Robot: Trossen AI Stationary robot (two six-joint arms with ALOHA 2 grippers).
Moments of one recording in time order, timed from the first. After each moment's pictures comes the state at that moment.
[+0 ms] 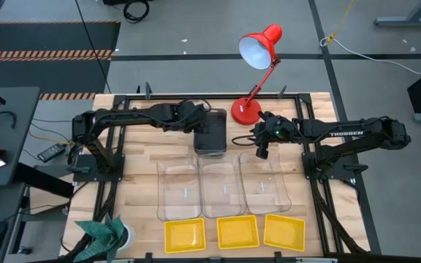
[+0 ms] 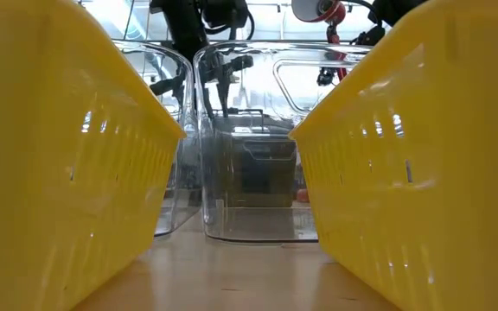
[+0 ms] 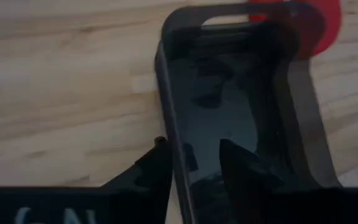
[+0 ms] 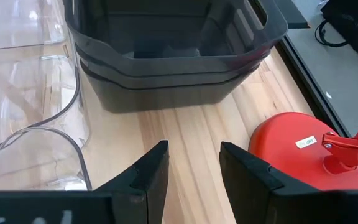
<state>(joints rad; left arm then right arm) 0.22 1.70 1.42 -0.81 -0.35 -1.08 -0.18 1.06 0.64 -0.29 0.20 -0.08</state>
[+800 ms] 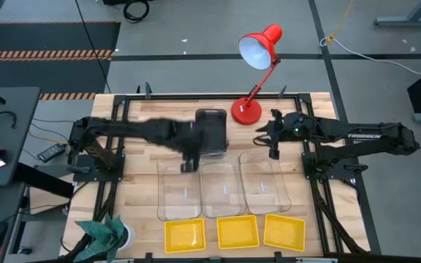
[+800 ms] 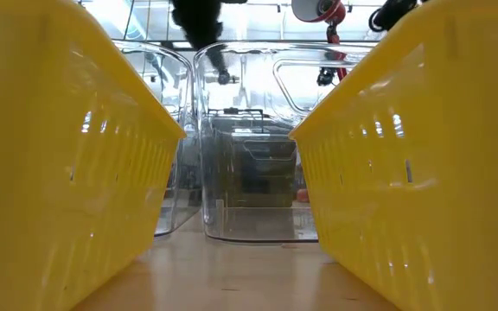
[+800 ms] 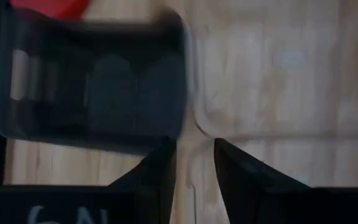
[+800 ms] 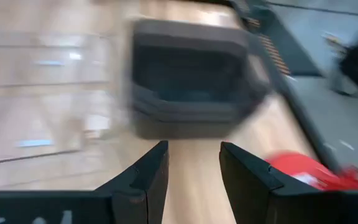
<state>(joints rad) -0.05 1.69 1.63 -1.08 -0.20 -0.01 -0.16 0.83 0.64 -0.36 0.09 -0.15</state>
